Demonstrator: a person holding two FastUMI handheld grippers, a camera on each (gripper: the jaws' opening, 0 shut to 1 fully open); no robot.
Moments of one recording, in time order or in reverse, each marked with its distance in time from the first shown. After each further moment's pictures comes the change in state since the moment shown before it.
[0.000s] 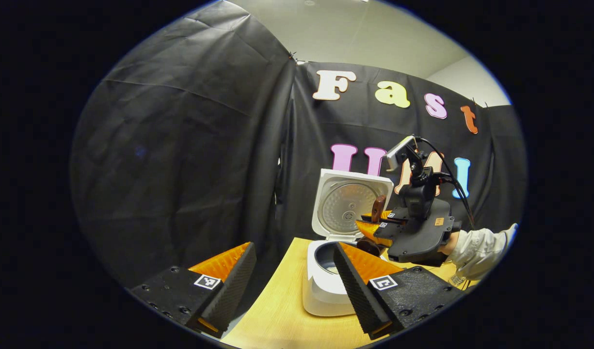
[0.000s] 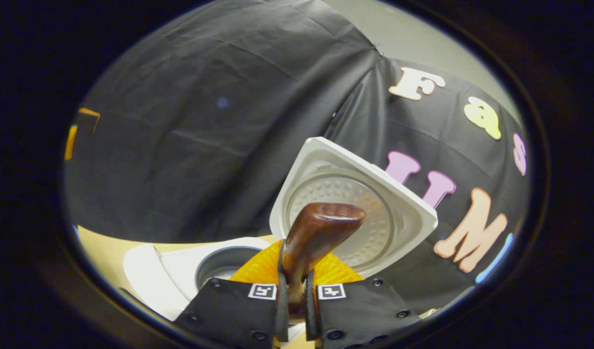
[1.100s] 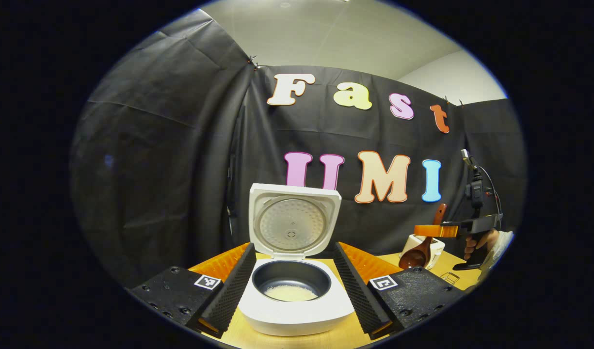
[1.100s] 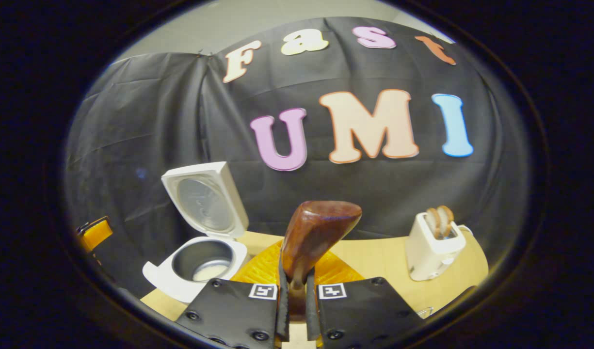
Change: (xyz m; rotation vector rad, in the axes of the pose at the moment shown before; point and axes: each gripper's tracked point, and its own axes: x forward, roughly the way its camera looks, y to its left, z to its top) left arm 0.050 -0.145 0.025 0.041 -0.043 -0.201; right arm -0.207 -0.247 -0.133 0.665 0.110 -0.359
